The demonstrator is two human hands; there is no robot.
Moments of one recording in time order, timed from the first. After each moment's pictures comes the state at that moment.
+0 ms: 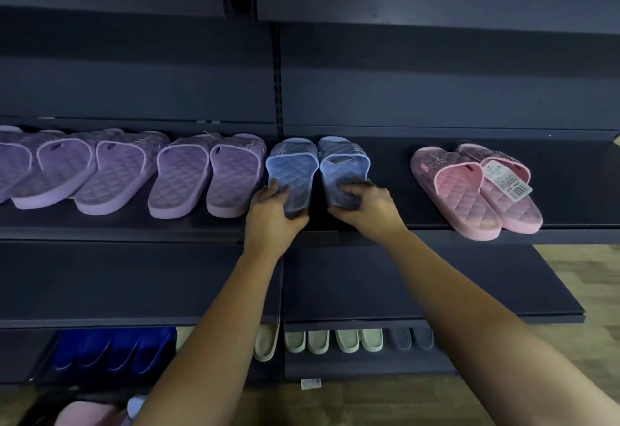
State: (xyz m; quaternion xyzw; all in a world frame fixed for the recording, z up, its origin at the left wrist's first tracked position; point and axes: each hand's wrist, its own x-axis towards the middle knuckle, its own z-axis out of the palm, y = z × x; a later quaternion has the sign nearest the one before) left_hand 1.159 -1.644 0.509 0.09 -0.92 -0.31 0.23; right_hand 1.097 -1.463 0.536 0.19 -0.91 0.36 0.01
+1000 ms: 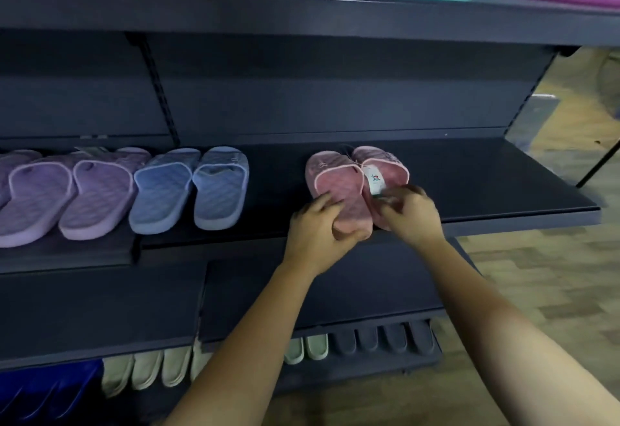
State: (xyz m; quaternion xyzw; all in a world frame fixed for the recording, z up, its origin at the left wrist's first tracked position) left_hand 1.106 -1.389 0.523 -0.08 -0.93 -0.31 0.18; right_hand 1.053 -1.208 0.547 0.03 -0.95 0.30 0.11
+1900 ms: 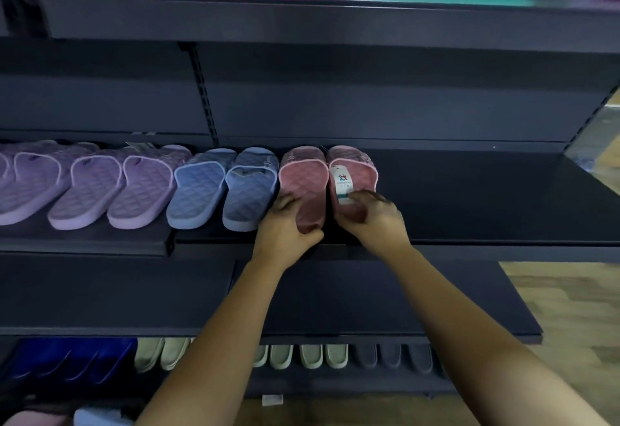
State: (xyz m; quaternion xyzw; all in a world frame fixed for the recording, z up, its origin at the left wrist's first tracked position) left_hand 1.102 -1.474 0.512 0.05 -0.94 -0.28 0.19; right_hand 1.043 -1.295 0.534 0.17 -0.93 0.32 0.06
